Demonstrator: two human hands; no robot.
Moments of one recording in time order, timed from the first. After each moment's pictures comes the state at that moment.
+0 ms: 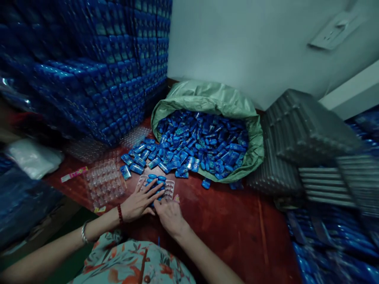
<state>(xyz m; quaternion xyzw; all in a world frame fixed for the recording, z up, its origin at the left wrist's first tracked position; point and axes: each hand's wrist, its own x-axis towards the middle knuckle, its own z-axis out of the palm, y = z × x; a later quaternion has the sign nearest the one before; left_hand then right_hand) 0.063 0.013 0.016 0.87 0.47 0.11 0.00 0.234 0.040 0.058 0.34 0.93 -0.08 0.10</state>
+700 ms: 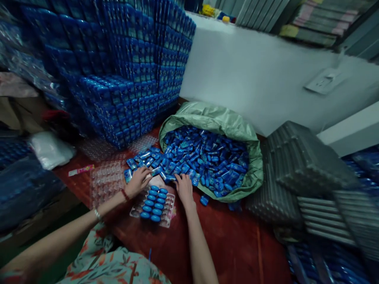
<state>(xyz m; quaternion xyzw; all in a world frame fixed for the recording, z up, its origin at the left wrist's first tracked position) 0.041 0.066 0.022 0.67 0.70 0.24 0.07 0.251 0.168 0.018 0.42 0.90 -0.01 -0.10</state>
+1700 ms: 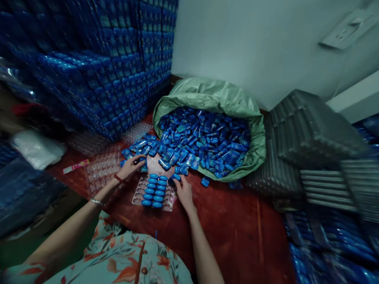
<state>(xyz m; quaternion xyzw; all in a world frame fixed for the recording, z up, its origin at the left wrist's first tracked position) 0.001 0.083 0.009 0.55 0.66 0.39 0.33 0.273 0.105 -0.002 0.49 0.68 -0.44 -0.31</state>
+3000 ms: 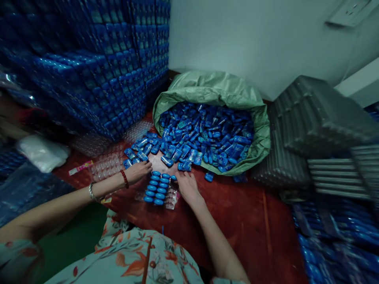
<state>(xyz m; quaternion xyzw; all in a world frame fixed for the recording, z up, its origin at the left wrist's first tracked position) 0.027 0.078 0.058 0.86 0.49 -0.11 0.03 0.261 0.106 0.052 0.43 0.90 -0.07 0.09</state>
